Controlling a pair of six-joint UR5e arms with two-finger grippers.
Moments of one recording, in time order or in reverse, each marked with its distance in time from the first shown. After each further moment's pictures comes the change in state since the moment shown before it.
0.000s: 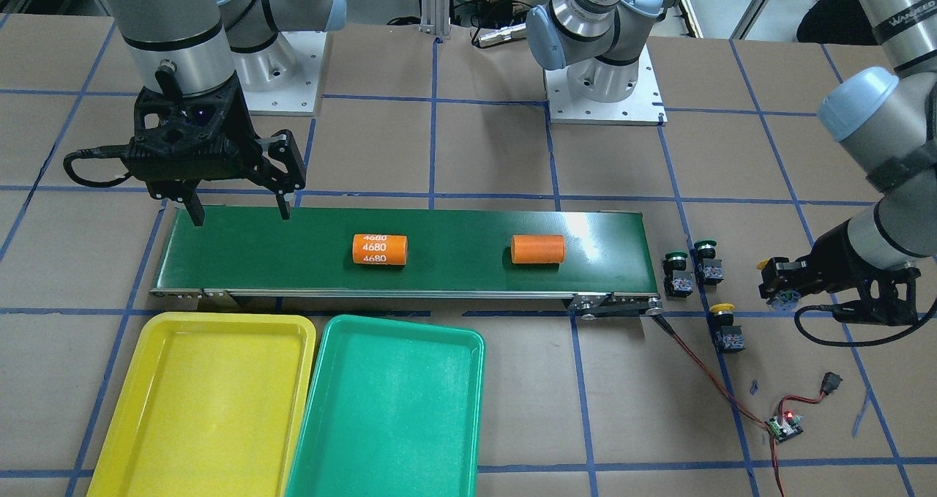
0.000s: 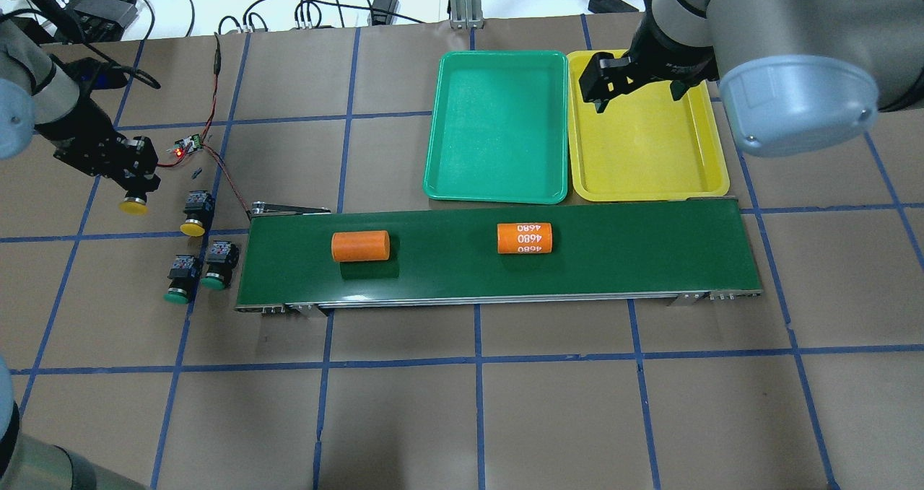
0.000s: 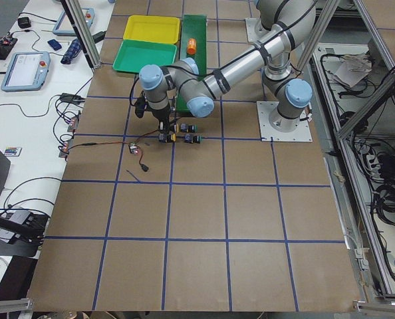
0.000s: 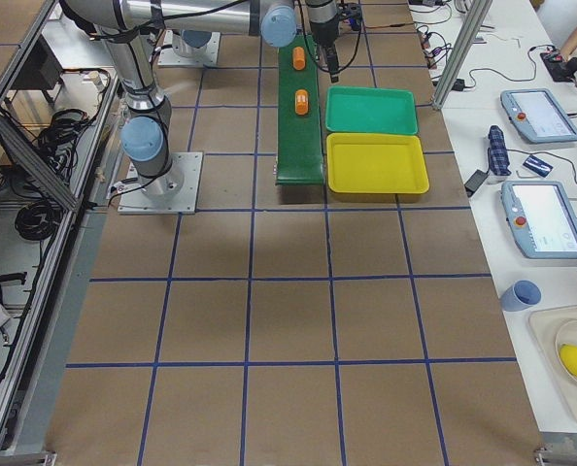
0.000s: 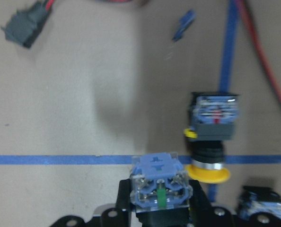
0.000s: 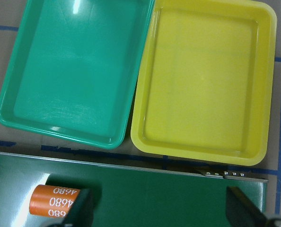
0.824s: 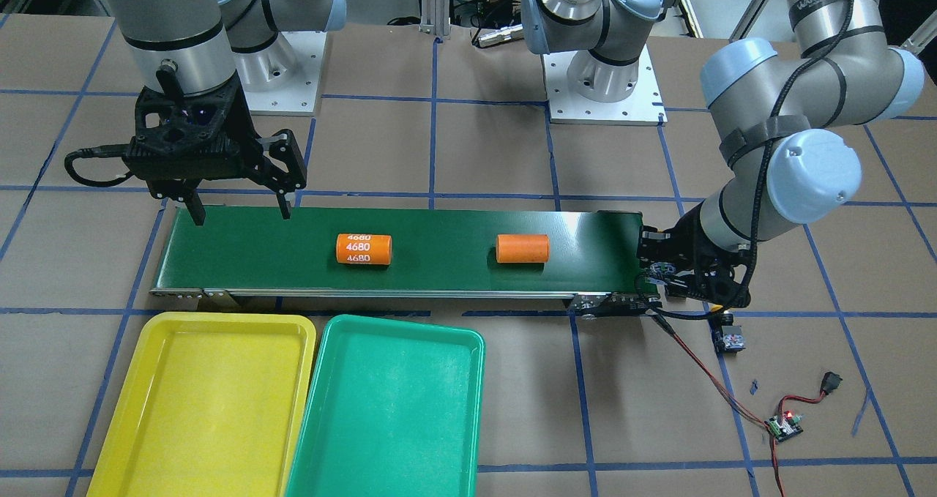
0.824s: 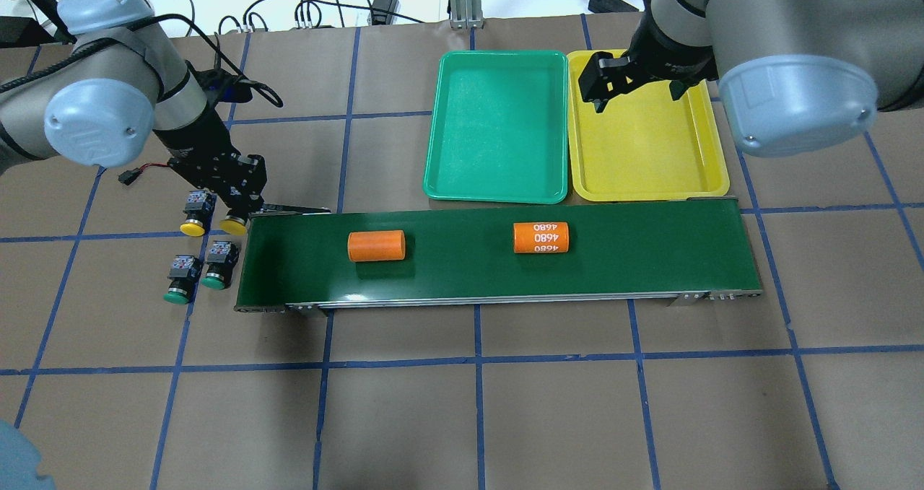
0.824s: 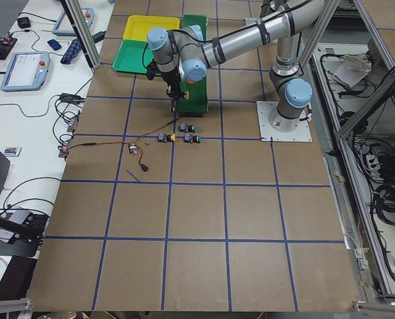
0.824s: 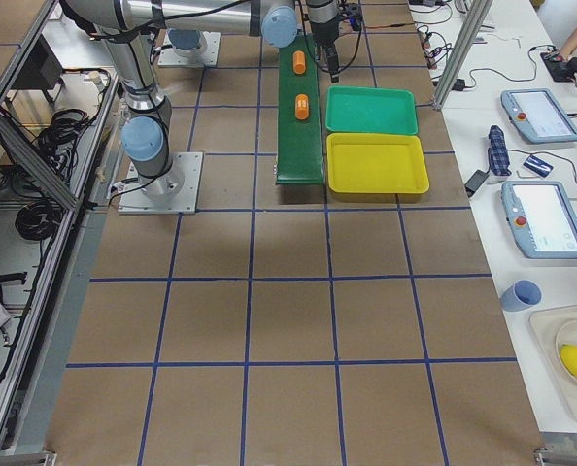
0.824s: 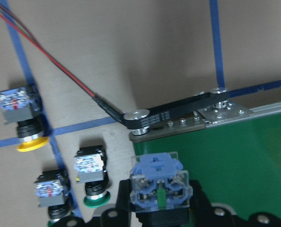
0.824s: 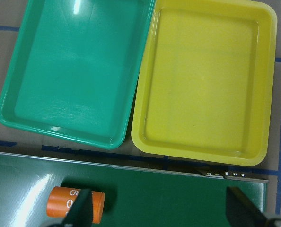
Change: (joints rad) left arm -0.236 0.055 -0.136 -0.028 -0.027 -0.088; right arm 0.001 0.002 0.000 -0.003 0.001 0.000
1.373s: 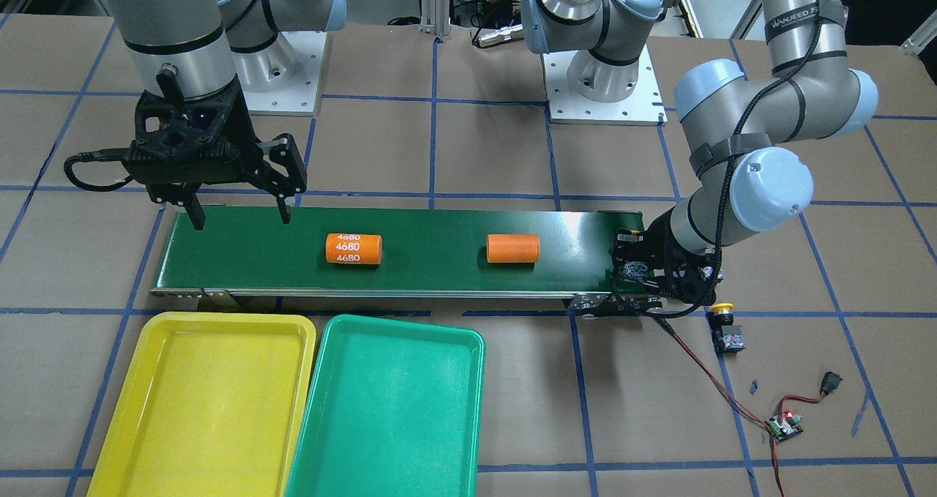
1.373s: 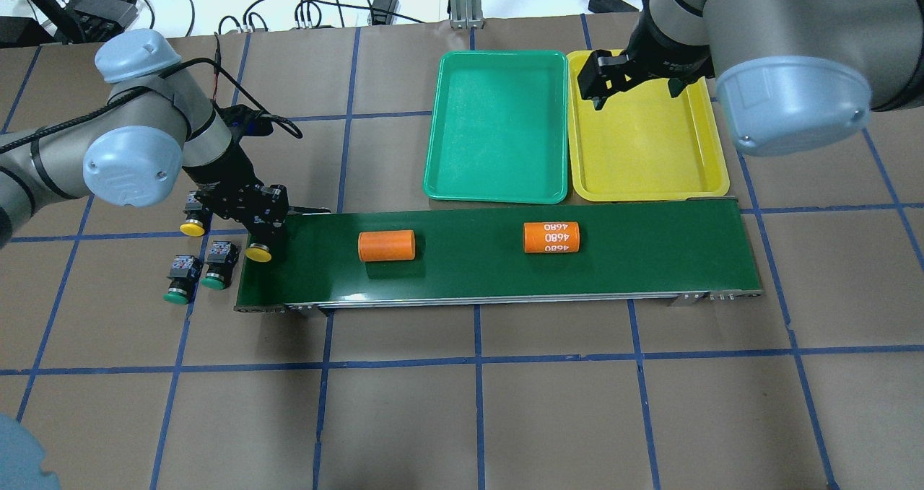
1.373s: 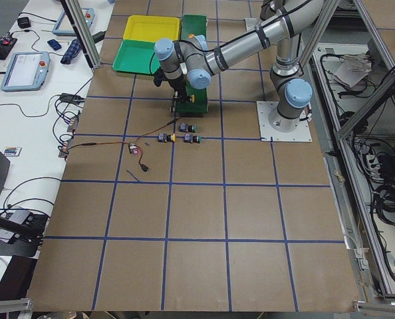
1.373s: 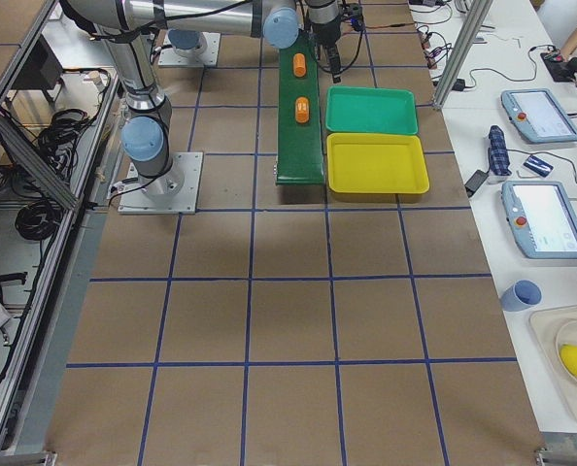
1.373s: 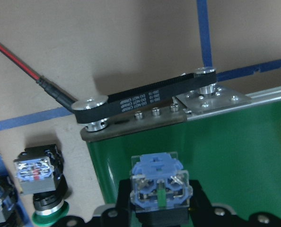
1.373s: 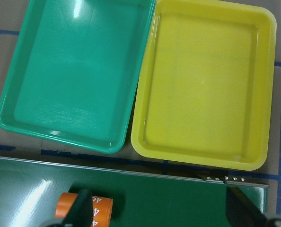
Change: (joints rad) left arm -0.004 -0.008 -0.103 0.088 -0.044 -0.040; right arm 0.000 0.006 0.000 -0.016 -0.001 -0.001
